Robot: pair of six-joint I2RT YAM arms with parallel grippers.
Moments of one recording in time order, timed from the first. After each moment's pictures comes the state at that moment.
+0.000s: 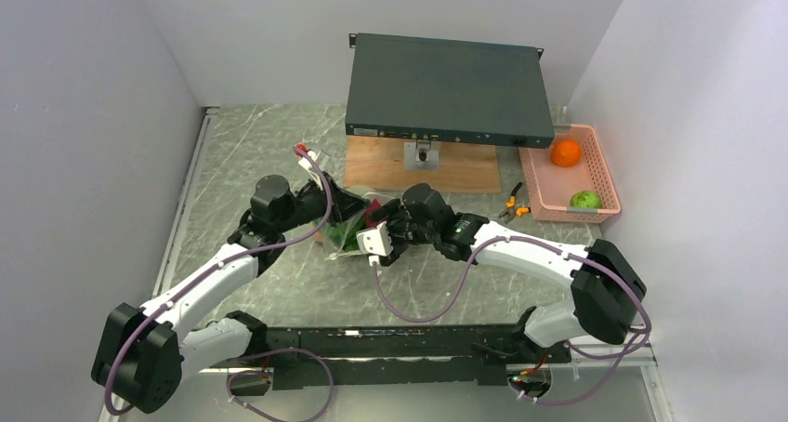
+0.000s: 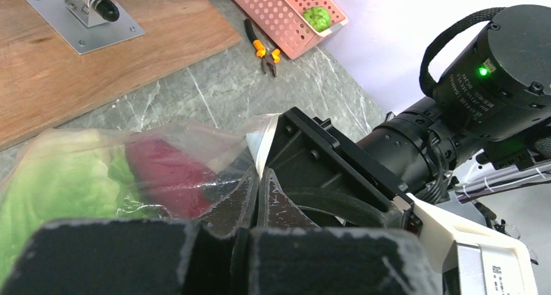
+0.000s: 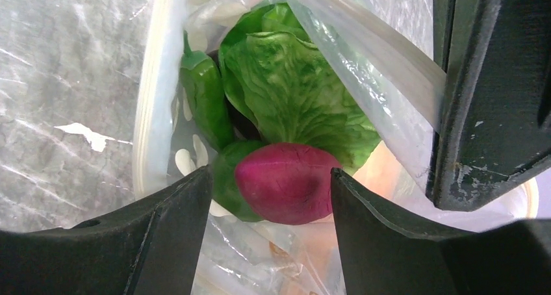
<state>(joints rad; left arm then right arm) -0.46 1.06 0.60 0.36 0.59 -0.52 0.90 1.39 0.88 -0.07 -0.35 -1.11</state>
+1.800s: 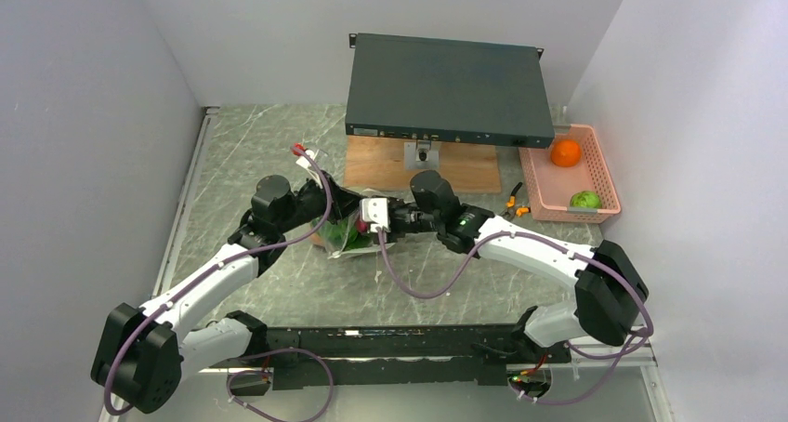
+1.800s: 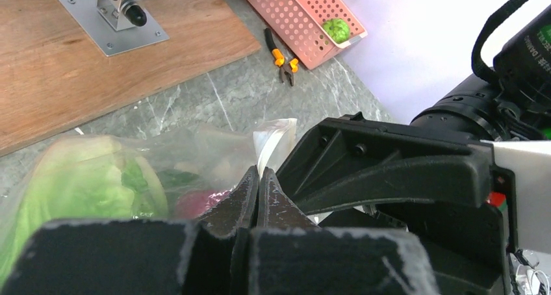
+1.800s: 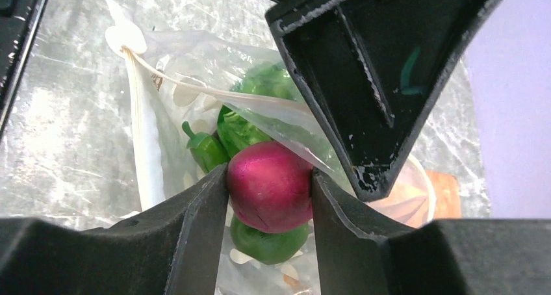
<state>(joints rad) -0.47 1.06 0.60 0.36 0.51 -0.52 0.86 1.39 0.92 0.06 -0.51 -0.73</state>
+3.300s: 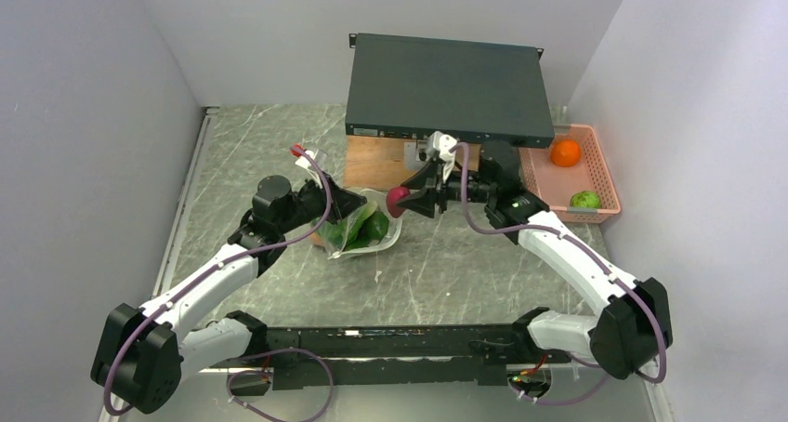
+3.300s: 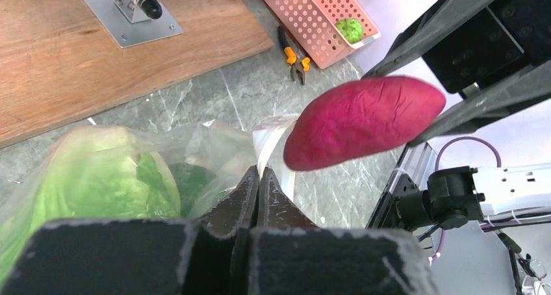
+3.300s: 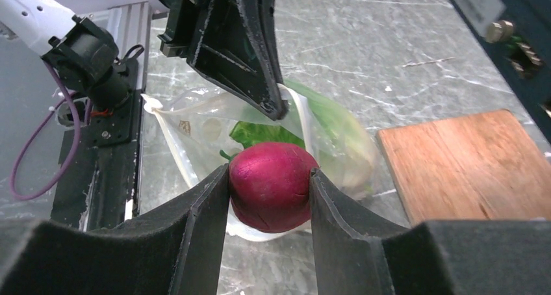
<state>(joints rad) -0.47 1.06 0.60 0.32 0.47 -0.52 0.52 1.22 0.92 0.08 -0.86 -0.13</state>
